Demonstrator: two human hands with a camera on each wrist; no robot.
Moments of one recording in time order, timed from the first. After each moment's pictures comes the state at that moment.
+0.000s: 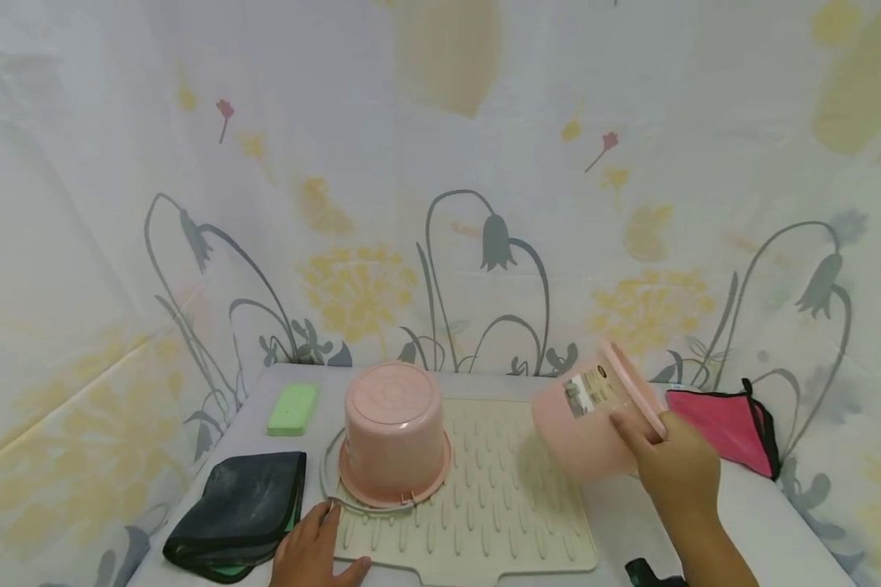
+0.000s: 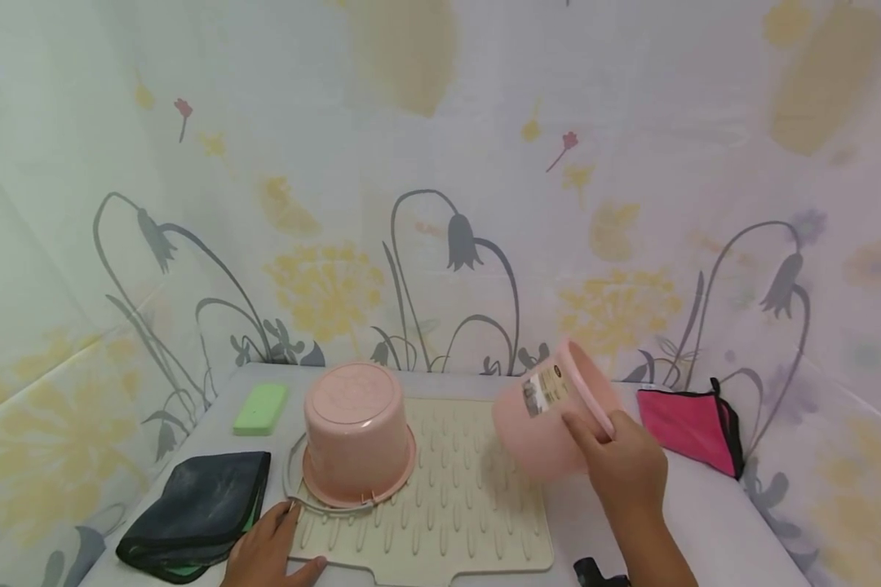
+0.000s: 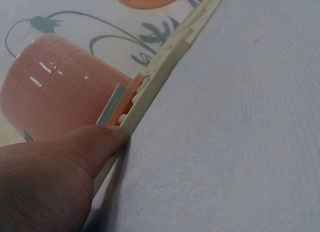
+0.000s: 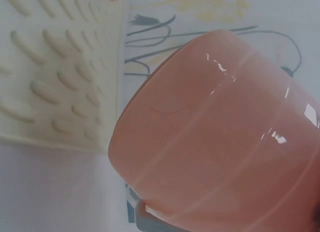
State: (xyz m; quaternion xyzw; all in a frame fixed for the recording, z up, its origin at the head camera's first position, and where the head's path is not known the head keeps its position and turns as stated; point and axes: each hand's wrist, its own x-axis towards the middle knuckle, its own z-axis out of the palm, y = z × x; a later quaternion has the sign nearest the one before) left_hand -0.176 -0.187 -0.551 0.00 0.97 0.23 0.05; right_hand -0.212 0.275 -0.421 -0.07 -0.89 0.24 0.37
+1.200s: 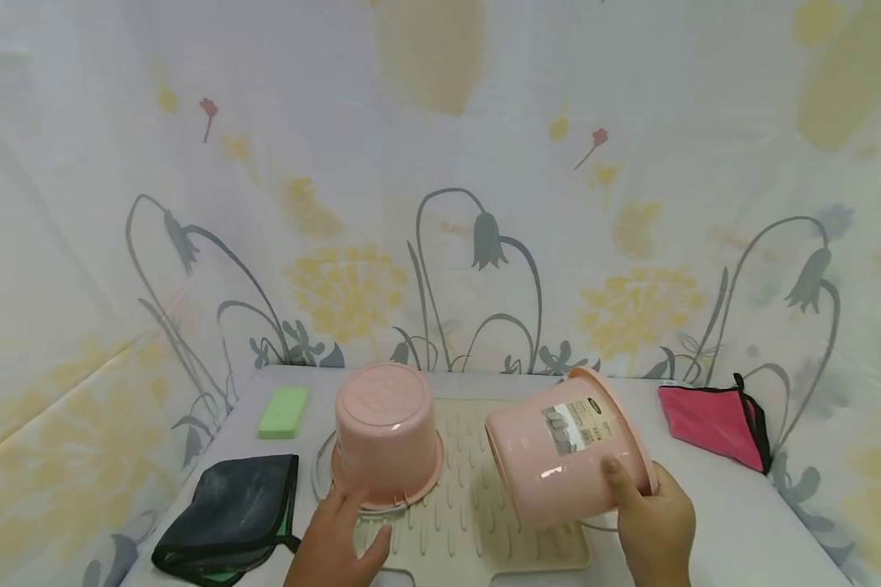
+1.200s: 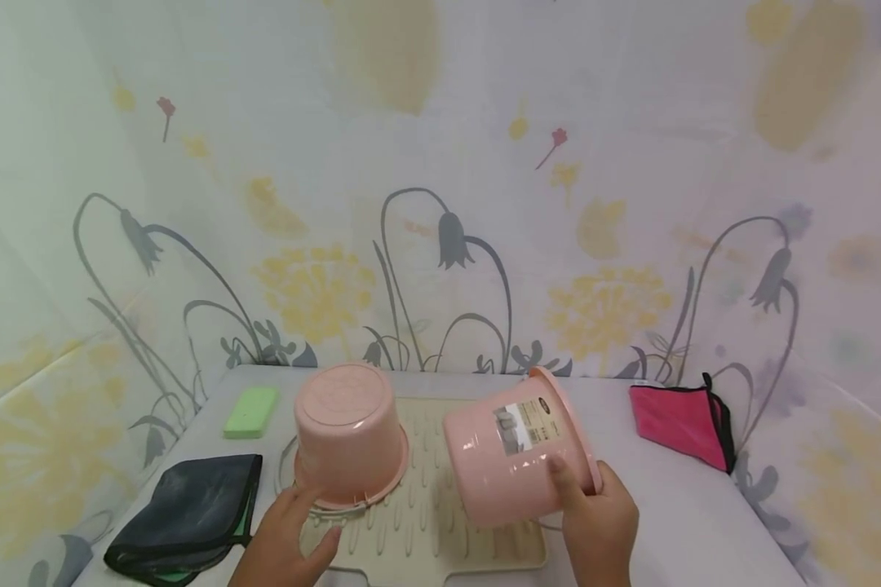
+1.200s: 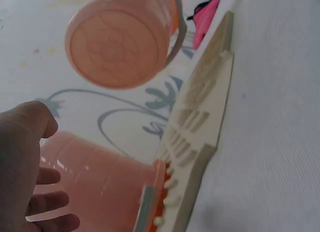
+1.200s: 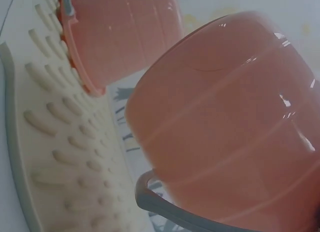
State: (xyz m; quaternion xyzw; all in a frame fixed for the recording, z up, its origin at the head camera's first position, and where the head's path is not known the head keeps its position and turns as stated) left_hand -0.160 -0.137 -0.486 0.10 0.93 0.32 -0.12; right_hand -0.166 0.232 -0.447 -0.24 -0.79 0.47 0.30
